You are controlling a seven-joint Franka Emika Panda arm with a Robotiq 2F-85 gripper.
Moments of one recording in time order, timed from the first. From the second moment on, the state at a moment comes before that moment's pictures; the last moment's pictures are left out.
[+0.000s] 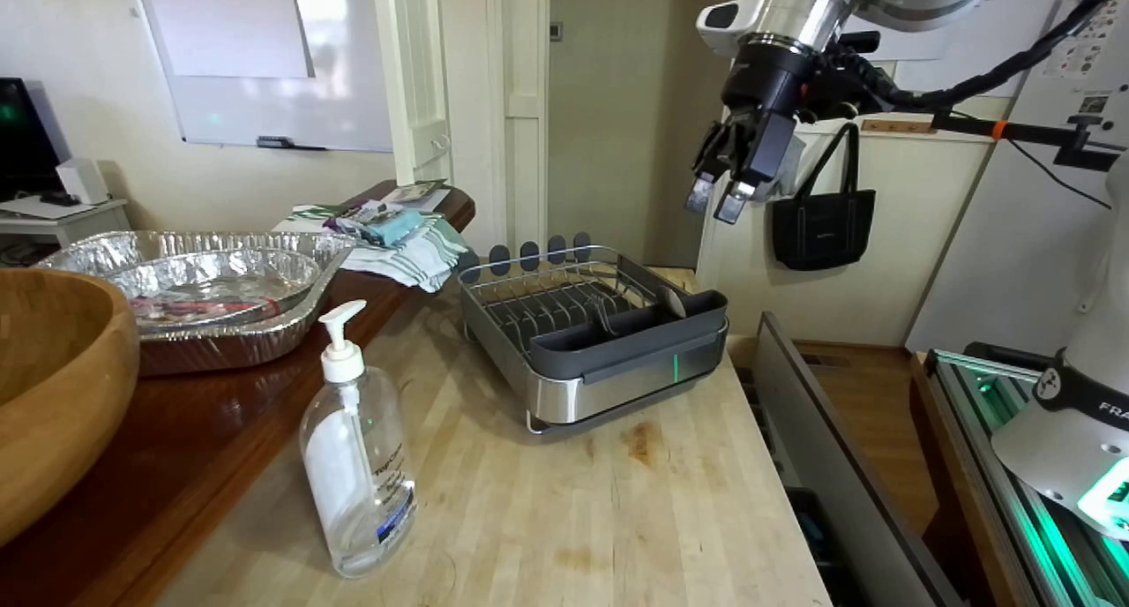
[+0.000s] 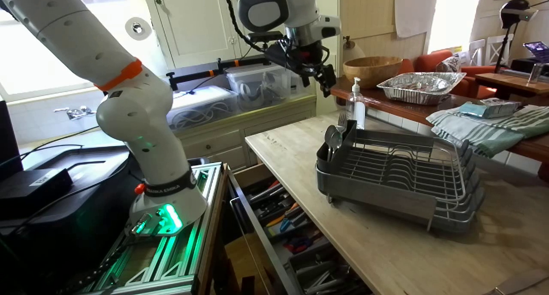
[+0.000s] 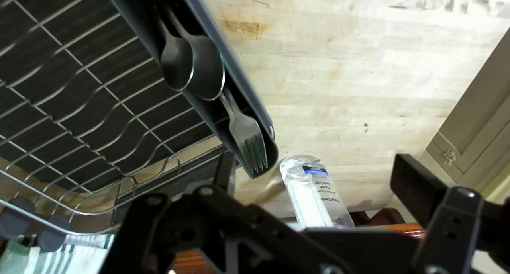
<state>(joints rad) 0.10 -0.44 0.05 -2.59 0.45 2.39 -0.62</state>
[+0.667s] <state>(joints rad) 0.12 -0.49 0.04 -2.59 0.34 2.35 -0.51</state>
